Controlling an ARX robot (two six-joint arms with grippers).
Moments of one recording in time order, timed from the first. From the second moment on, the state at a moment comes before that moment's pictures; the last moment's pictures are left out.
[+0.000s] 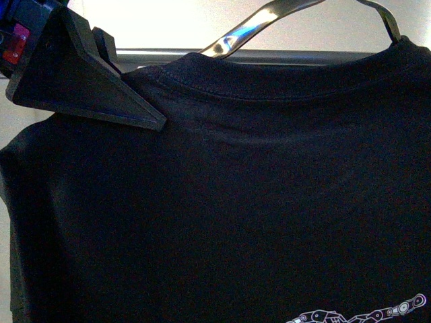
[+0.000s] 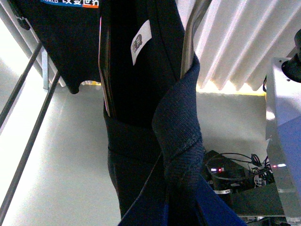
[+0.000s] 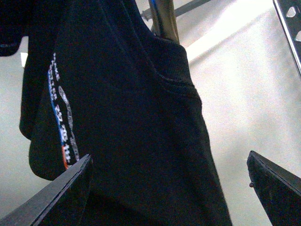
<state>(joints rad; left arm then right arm) -0.10 1.80 1.87 -1.33 1.05 1.33 -0.18 1.38 1.50 -0.92 -0.88 -1.53</state>
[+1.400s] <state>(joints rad) -0.10 1.79 1.88 -1.32 1.09 1.34 -0.19 1.66 1.54 -0.84 -0.80 -1.52</state>
